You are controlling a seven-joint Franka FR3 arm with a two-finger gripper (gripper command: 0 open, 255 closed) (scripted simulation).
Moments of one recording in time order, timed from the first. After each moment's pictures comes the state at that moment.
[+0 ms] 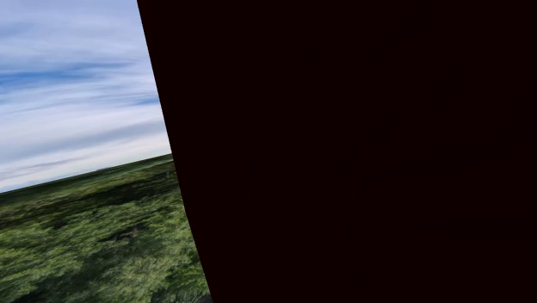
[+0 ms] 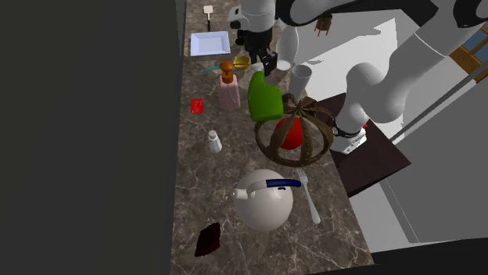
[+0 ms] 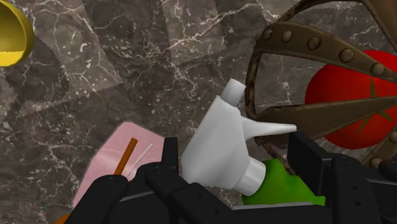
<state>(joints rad) -0.22 -0.39 -0.20 -2.14 -0.18 1.65 -0.61</state>
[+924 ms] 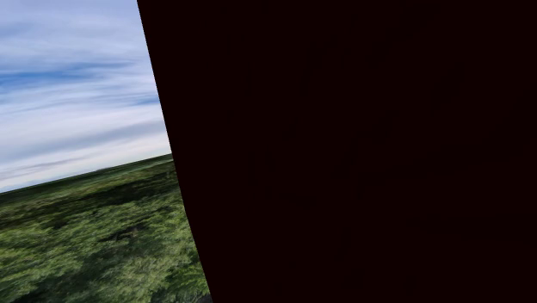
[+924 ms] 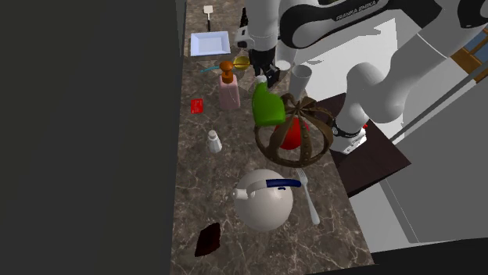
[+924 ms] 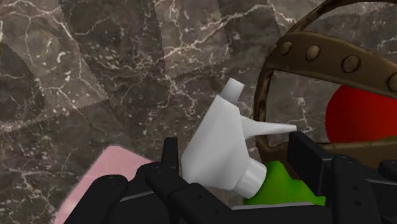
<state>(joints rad) -0.24 -0.44 -0.22 -2.33 -0.20 1.80 -0.60</state>
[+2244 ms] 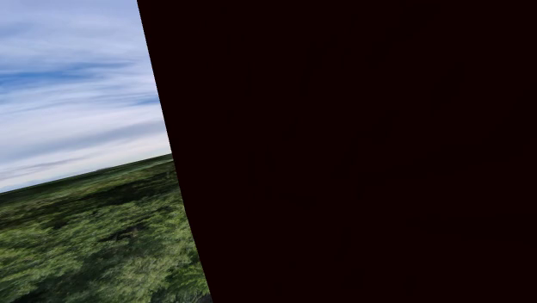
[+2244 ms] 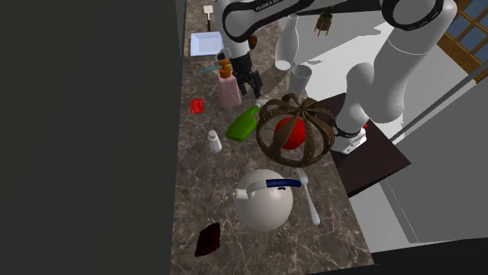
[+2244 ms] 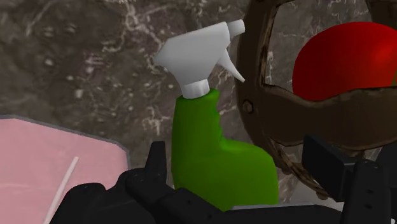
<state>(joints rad) -0.23 0.02 -0.47 -2.08 0.32 1.66 -1.13</state>
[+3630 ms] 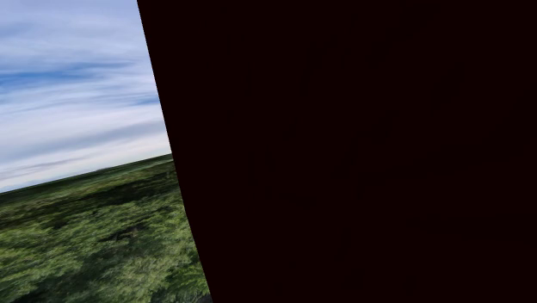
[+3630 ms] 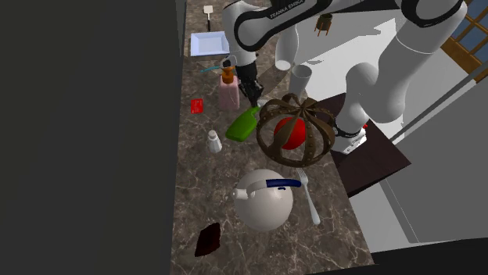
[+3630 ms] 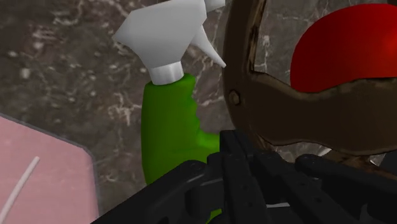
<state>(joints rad) -0.19 -0.09 -0.44 -2.23 0.33 1.79 -1.10</state>
